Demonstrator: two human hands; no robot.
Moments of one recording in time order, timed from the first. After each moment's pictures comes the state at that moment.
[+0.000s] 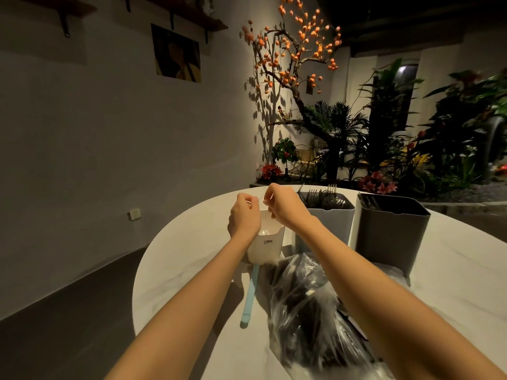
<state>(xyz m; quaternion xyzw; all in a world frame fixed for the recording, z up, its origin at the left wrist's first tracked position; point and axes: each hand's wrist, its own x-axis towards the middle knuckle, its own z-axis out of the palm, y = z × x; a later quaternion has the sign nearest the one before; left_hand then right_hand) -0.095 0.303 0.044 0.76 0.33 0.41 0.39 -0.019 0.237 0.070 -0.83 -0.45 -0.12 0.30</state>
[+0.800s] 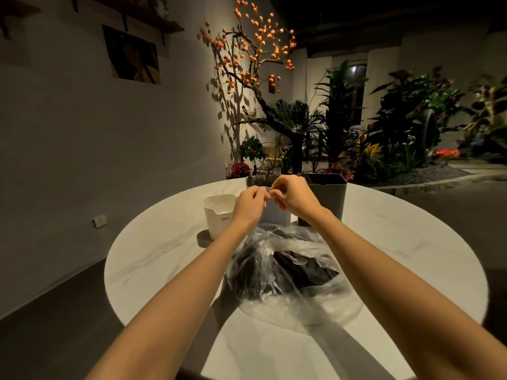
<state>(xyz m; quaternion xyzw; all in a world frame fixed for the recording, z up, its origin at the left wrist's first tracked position) -0.108 0.185 0.049 0.81 0.11 0.34 0.46 -0.043 0.076 0.075 -0.81 -0.41 -0.12 0.39</state>
